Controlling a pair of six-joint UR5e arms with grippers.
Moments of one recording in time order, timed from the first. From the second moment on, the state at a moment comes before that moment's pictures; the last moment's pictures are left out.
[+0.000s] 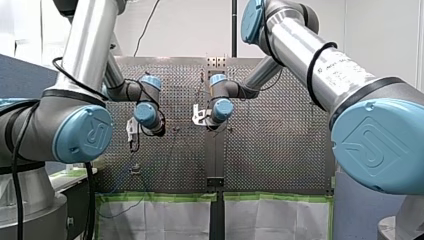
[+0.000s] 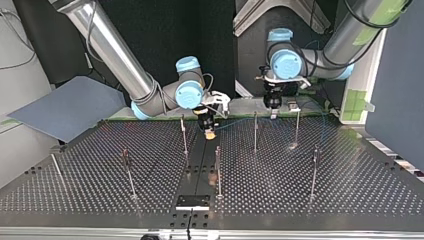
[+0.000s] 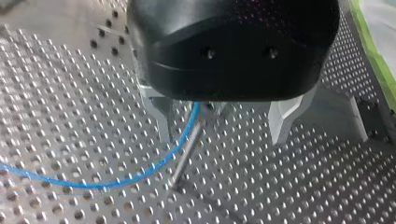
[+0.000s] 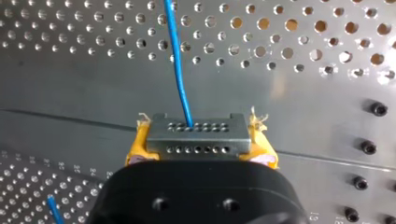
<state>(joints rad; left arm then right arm) -0.13 -1.86 -2.04 -2.64 -1.70 -1.75 2.33 -0.75 1.08 -0.07 1.71 1.63</state>
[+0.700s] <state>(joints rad) -0.29 -1.82 -2.06 -2.59 -1.72 -1.79 2.33 -0.75 1.08 -0.03 1.70 1.62</state>
